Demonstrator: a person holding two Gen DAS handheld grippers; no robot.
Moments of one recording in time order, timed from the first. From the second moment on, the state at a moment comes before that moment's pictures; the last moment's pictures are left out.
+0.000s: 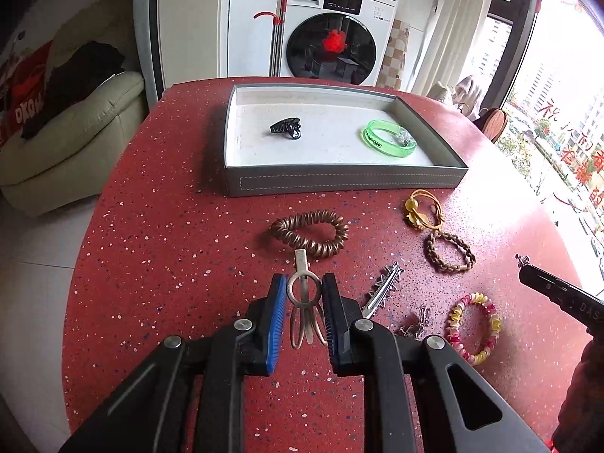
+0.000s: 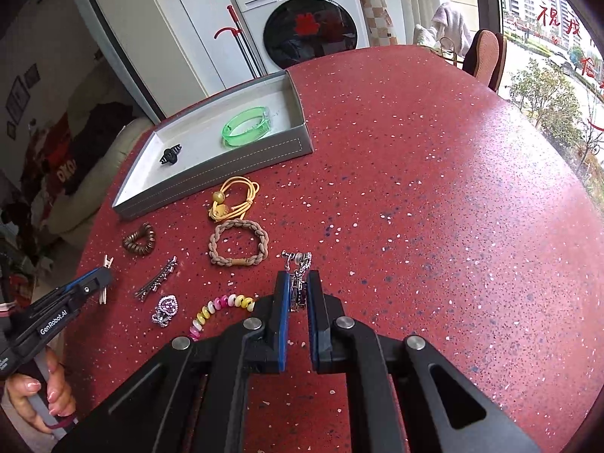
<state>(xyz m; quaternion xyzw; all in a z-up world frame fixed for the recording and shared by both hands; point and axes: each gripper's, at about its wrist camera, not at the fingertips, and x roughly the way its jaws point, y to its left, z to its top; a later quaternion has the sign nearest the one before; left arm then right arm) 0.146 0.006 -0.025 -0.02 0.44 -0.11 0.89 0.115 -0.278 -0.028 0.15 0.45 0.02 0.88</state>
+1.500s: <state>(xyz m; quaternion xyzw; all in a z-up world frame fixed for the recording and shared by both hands) 0.333 -0.032 -0.052 0.04 0.47 -0.07 0.88 0.349 -0.219 -0.048 0.07 0.49 0.07 0.87</state>
